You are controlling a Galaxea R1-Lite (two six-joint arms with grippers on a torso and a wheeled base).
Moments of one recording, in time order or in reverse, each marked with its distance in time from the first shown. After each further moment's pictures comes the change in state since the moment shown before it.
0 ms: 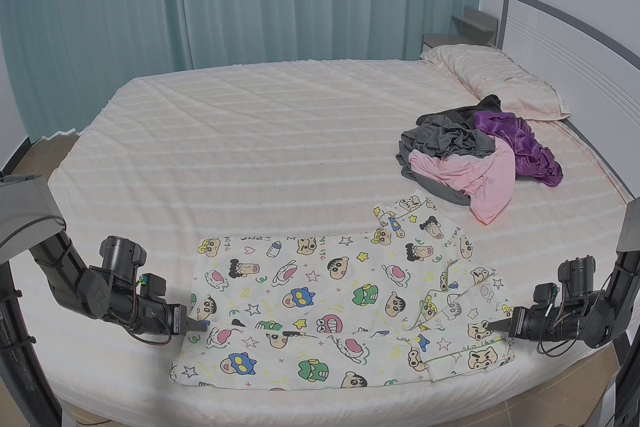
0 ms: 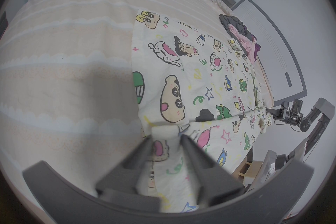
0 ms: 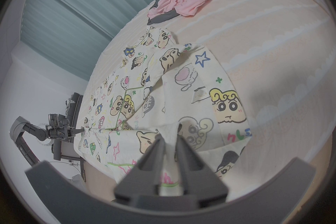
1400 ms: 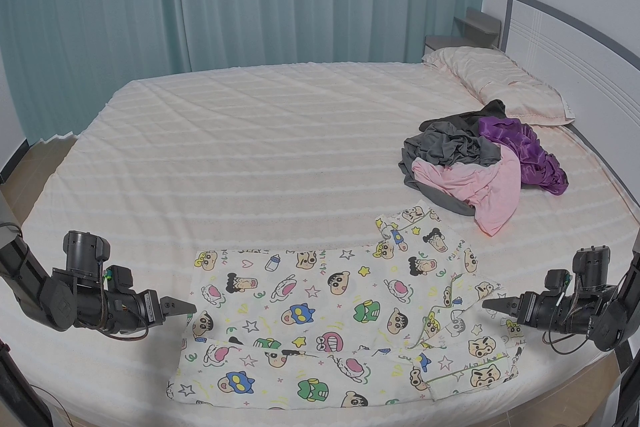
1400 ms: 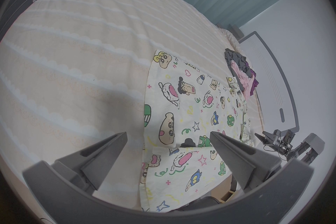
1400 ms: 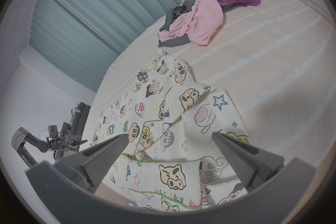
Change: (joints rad) left arm 0.062 -0.218 0.165 -0.109 -0.014 -0.227; right arm 0.013 -0.129 0.047 -0.081 -0.006 0.073
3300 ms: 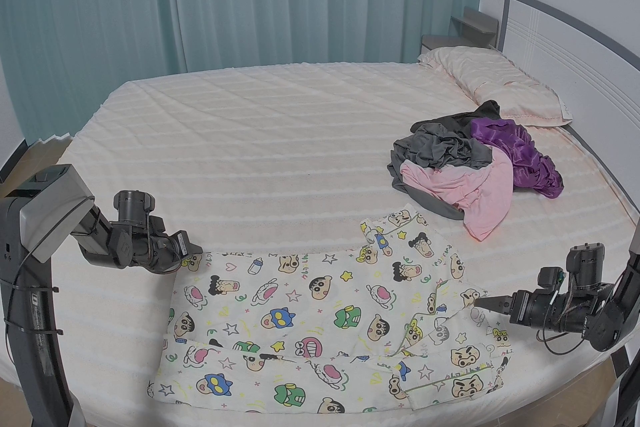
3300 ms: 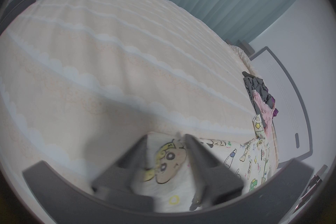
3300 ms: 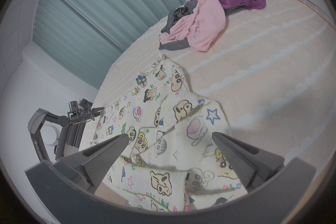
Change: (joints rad) left arm 0.006 0.506 -0.720 0.070 0.096 -0.071; right arm 0.064 -0.003 -0.020 -0.001 -0.017 0.009
